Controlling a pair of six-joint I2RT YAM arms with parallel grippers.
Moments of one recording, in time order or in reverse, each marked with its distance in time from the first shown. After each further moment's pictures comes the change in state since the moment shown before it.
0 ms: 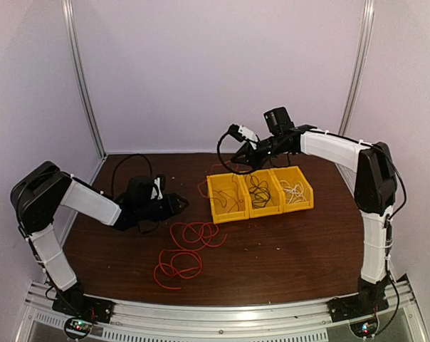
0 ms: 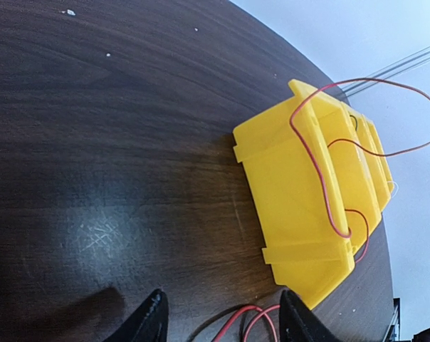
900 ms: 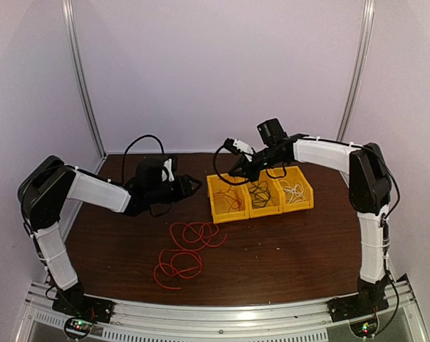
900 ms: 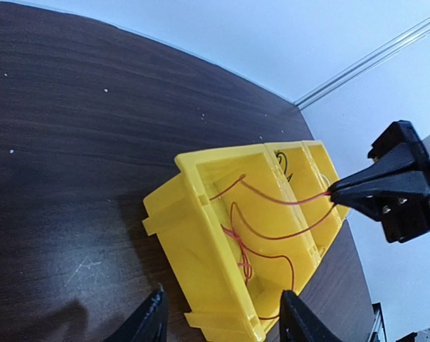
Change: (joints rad) left arm -0.030 0.079 0.218 0.003 0.043 0.032; right arm 0.015 0.020 -0.071 0.005 0.027 0.008
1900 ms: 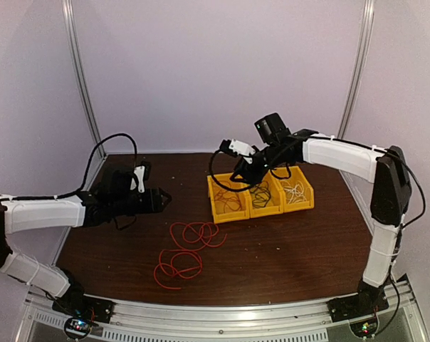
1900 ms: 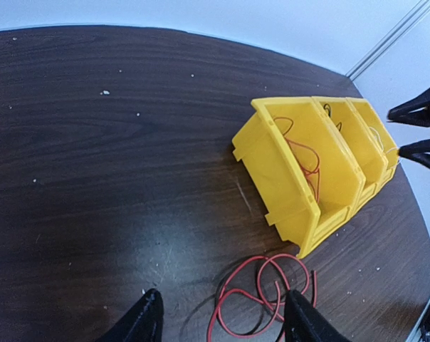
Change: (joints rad) left arm 0.000 -0.523 -0.240 -0.457 -0.185 0.242; right arm 0.121 -0.172 -0.097 -0.092 0.287 0.009
